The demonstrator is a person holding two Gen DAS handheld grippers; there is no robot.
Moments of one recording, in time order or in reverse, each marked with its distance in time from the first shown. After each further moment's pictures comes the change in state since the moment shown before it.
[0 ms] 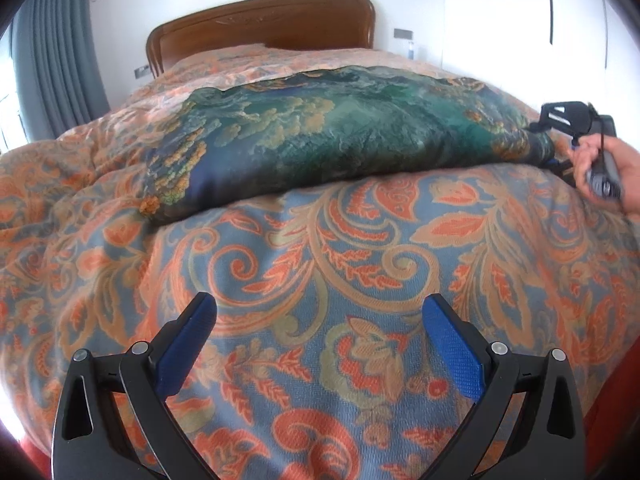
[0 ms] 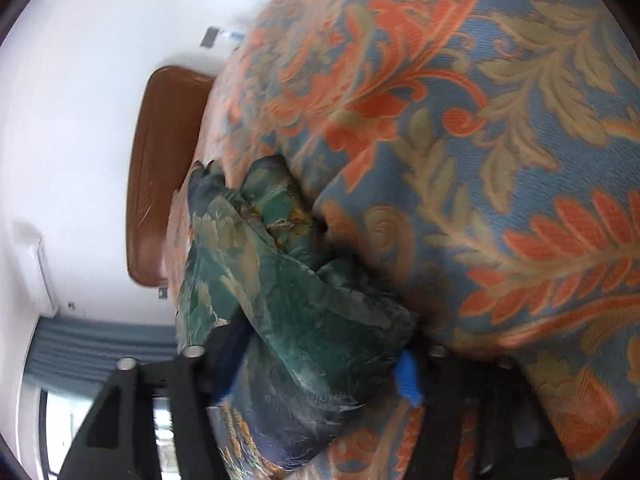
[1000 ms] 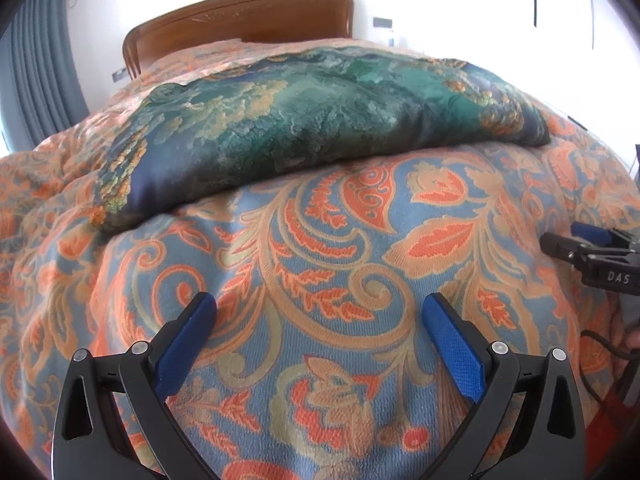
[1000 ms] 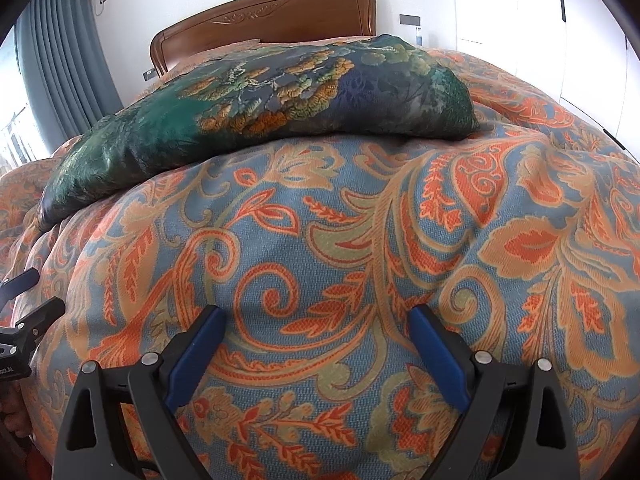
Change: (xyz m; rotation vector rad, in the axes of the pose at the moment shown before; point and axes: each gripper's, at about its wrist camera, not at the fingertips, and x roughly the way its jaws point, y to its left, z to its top) left arm 0.030 -0.019 -0.005 0.047 0.013 -0.049; right arm -0.044 0.007 -0.202 -1.067 0.009 -0.344
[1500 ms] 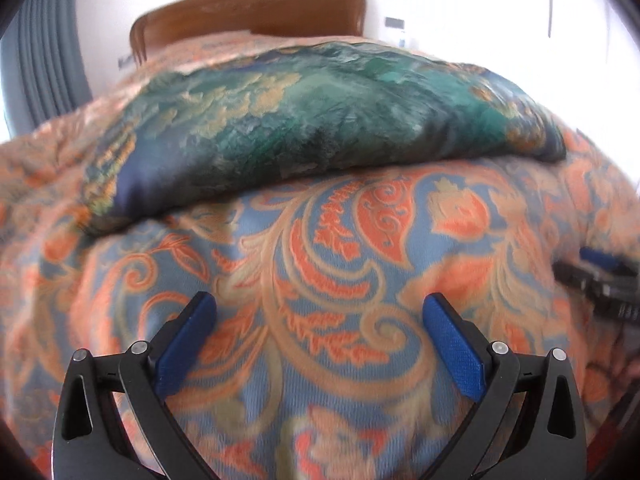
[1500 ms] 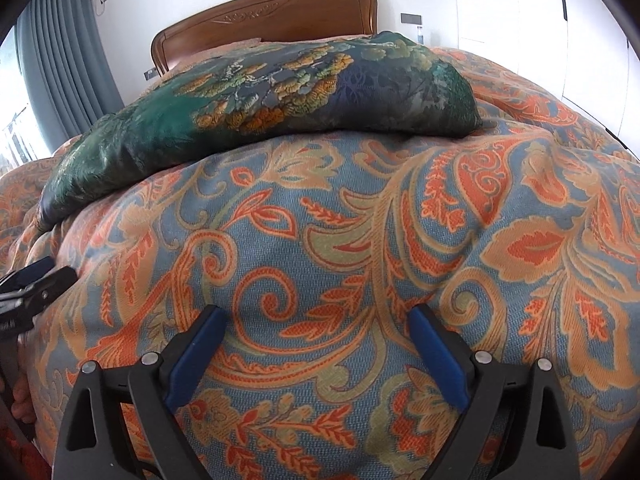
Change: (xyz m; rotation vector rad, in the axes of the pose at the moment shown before) left arm 0.029 0.000 0.018 -0.019 0.019 0.013; right arm -0.006 -0.009 -0.016 0.001 0.014 0.006
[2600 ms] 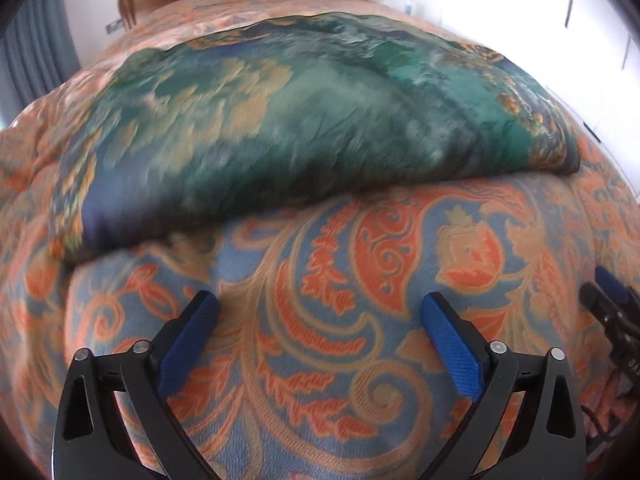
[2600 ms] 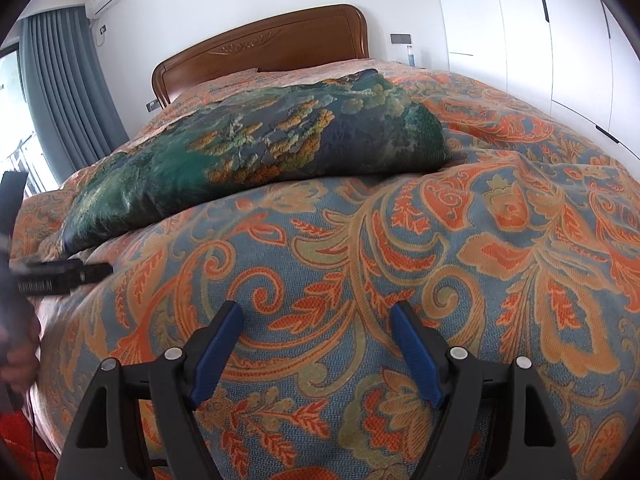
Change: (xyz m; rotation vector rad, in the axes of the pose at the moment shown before) left arm 0.046 -0.014 0.057 -0.074 0.172 -0.042; right arm -0.050 -0.017 -0.012 0.052 -0.107 0.026
